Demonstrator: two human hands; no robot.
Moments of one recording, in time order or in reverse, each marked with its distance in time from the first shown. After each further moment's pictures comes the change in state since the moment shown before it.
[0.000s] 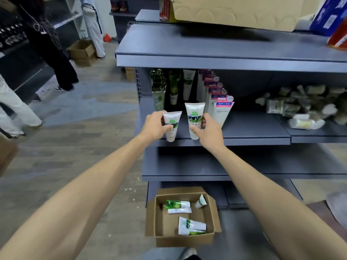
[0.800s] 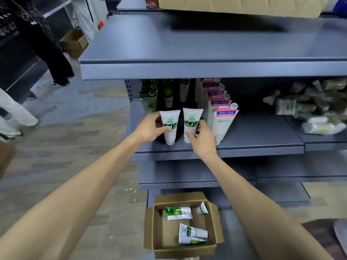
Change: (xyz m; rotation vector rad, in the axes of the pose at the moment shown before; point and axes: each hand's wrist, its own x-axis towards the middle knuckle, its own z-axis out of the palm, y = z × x) left_hand 0.078 -0.020 0.021 -0.156 -0.180 -0.065; right_hand 0.065 0.043 0.047 0.105 -0.024 0.110
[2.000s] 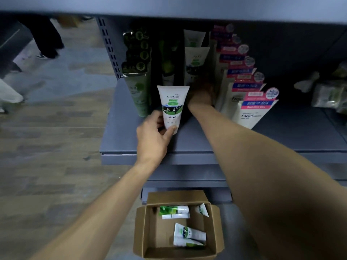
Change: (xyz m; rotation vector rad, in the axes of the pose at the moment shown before) left_hand 0.008 -0.033 0.084 -0.096 0.451 -0.058; right_hand 0.144 -0.029 0.046 -0.545 -0.065 0.155
